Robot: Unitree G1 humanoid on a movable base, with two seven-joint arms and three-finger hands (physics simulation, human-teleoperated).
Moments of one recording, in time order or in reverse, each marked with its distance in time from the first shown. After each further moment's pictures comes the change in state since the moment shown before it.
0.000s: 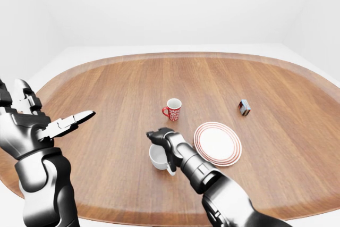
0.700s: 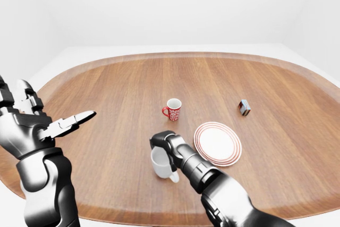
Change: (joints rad) left arm 0.001 -0.003 -0.005 0.005 0.001 0.000 -0.002; right arm -0.032 0.004 -0.004 0.114 0.041 0.000 -0.081
